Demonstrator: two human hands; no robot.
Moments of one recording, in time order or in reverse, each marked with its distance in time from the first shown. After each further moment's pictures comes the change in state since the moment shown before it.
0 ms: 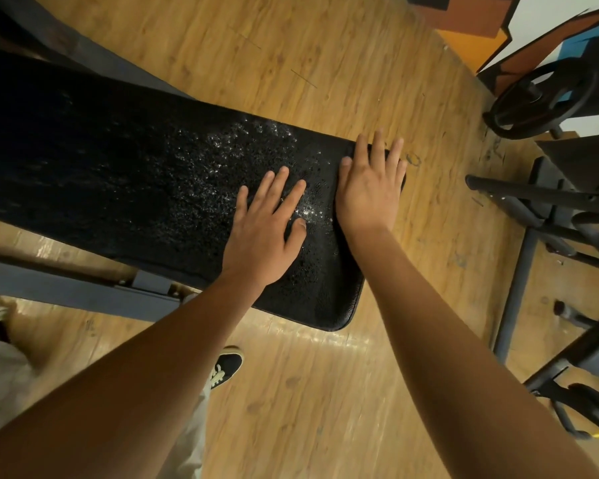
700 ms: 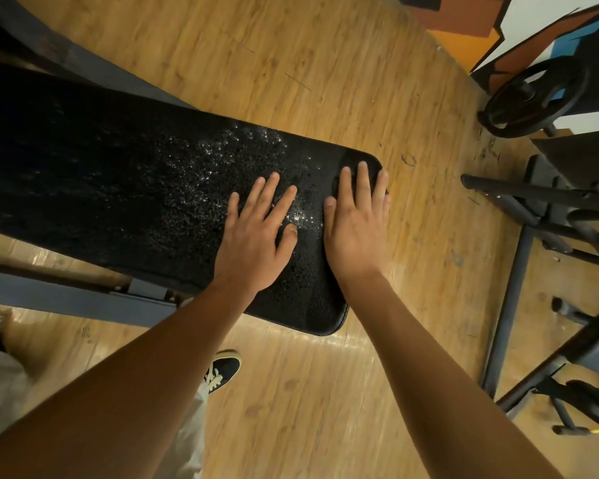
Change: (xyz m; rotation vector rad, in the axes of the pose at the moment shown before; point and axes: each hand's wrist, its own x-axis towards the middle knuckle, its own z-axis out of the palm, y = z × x) left_hand 0.000 0.001 0.001 0.003 0.011 -0.001; right_hand -0.045 0.015 0.003 0.027 -0.018 -0.071
